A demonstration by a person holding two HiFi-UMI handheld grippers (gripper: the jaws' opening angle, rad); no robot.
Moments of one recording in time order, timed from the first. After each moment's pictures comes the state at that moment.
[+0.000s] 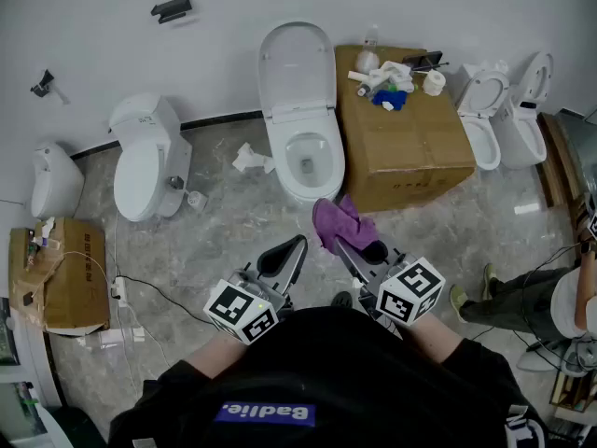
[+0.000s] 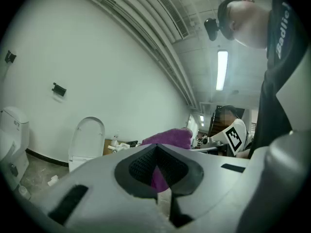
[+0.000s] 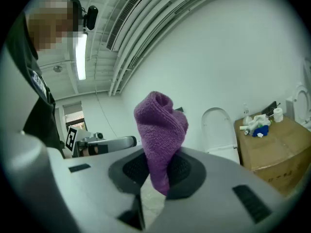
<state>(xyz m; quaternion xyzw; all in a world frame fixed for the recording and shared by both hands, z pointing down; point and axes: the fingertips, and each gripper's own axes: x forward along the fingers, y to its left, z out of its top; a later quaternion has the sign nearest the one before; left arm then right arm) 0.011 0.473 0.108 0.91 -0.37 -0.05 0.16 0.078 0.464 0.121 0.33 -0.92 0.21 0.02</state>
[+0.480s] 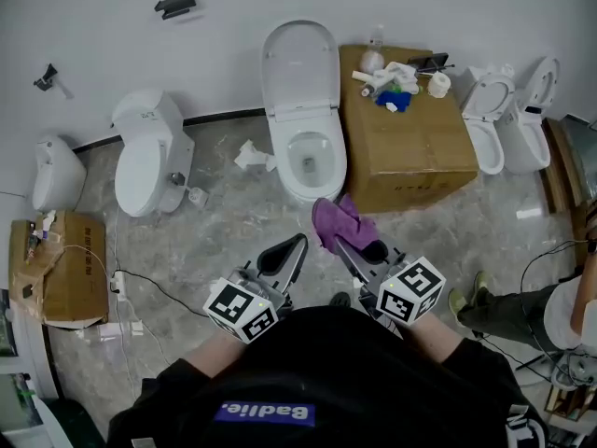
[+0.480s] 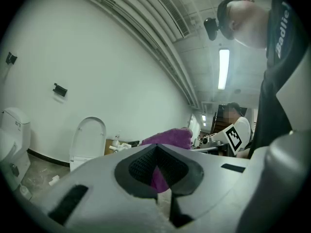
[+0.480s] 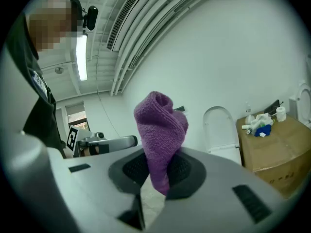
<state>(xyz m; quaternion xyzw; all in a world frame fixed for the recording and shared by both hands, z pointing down) 0.020 0.464 0.110 0.91 -0.38 -0.04 0.16 0.085 0.455 0.123 0.32 -0.92 0.22 0.02</state>
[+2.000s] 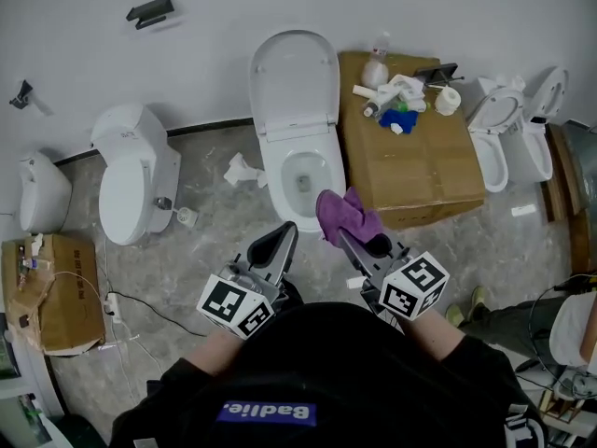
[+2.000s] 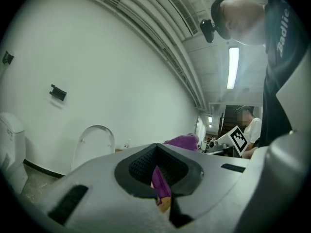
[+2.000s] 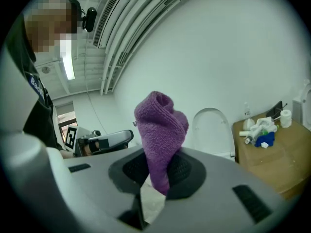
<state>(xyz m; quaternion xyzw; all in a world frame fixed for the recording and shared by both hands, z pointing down) -0.011 0.269 0.124 0.90 -0.40 -0.06 0.14 0.080 0.269 0.152 0.34 -0.91 0.22 0.03</state>
